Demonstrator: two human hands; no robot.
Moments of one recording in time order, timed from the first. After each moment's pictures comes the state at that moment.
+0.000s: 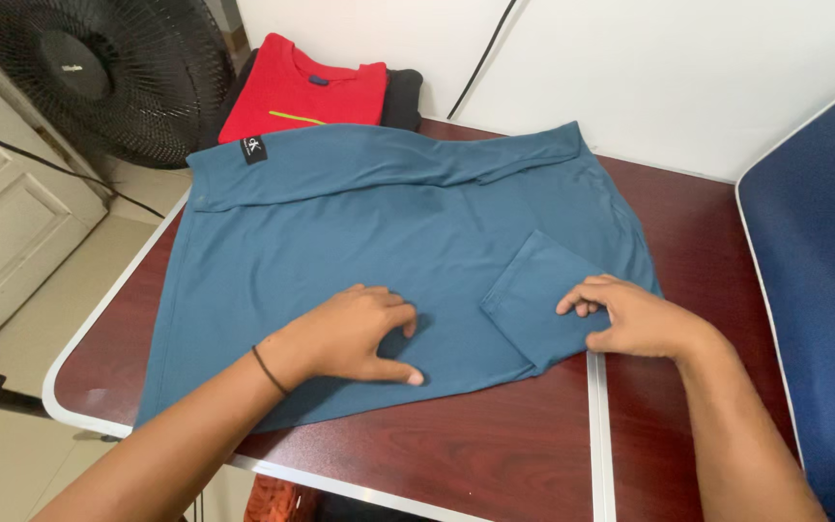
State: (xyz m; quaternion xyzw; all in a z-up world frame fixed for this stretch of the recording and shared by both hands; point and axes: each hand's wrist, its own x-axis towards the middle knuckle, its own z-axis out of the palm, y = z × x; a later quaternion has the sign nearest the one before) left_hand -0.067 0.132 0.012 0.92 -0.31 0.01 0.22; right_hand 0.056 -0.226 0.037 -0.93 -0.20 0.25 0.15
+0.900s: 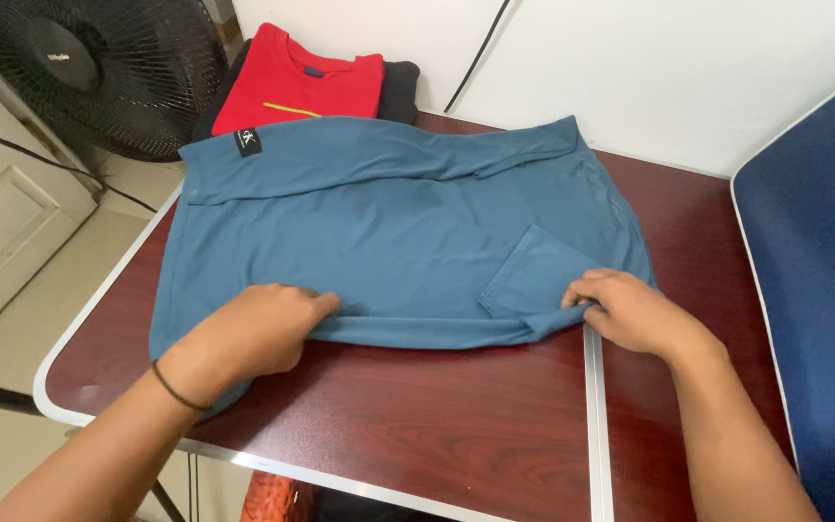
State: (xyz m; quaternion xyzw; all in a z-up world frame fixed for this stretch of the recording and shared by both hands) left_hand -0.098 0.183 0.031 0.99 -0.14 -0.08 0.07; right_hand 0.055 -0.227 0.029 -0.94 -0.30 0.13 0.12
